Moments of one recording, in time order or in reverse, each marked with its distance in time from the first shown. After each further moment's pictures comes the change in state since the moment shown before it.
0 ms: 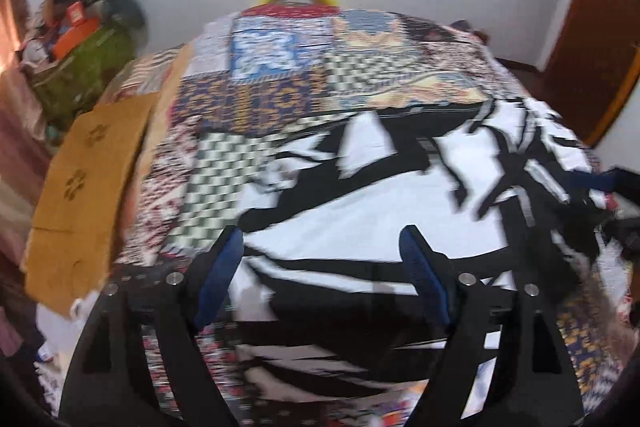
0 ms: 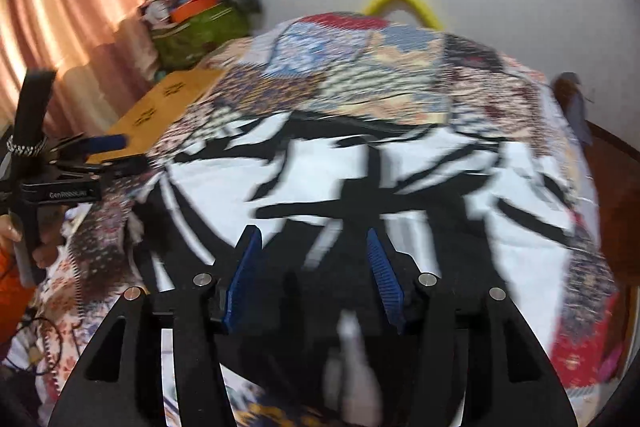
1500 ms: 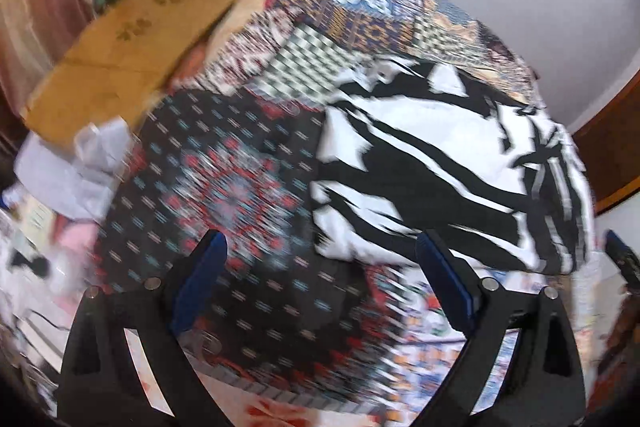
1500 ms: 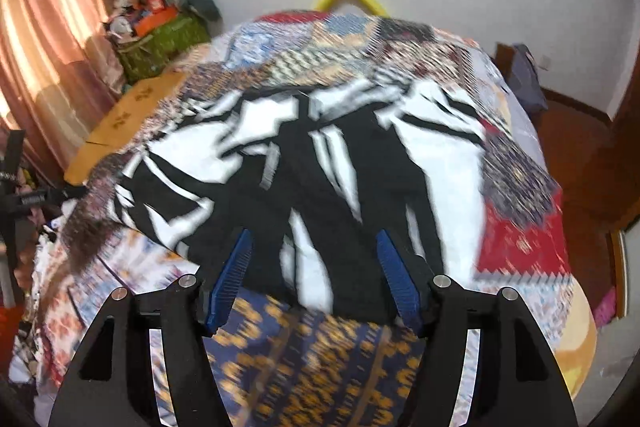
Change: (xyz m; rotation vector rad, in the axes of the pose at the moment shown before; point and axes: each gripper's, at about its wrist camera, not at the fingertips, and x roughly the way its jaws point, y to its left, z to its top) left arm -0.048 0.068 -0.108 -0.420 0.132 -0.014; right arm -0.065 -0.019 -0.063 0.109 -0.032 -0.129
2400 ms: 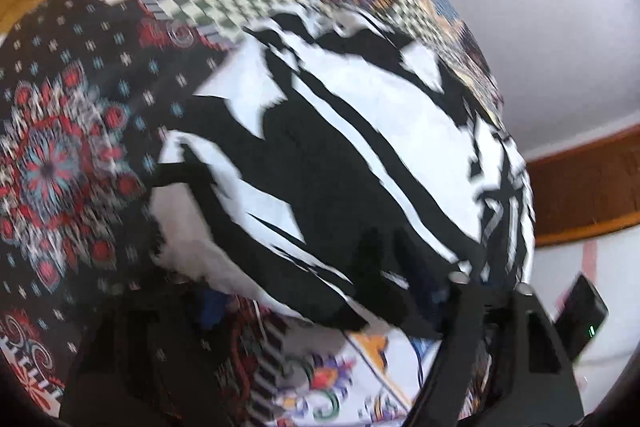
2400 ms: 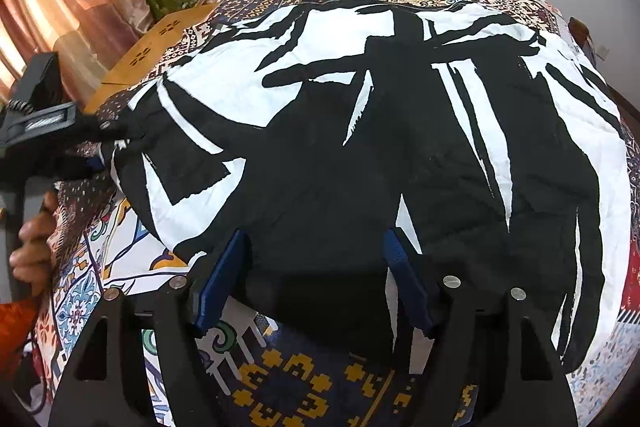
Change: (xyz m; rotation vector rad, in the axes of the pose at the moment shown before) left arm 0.087 -0.027 0.025 -0.233 0.117 -0.245; right arm 0.093 0.040 -0.015 -0.076 0.215 0.110
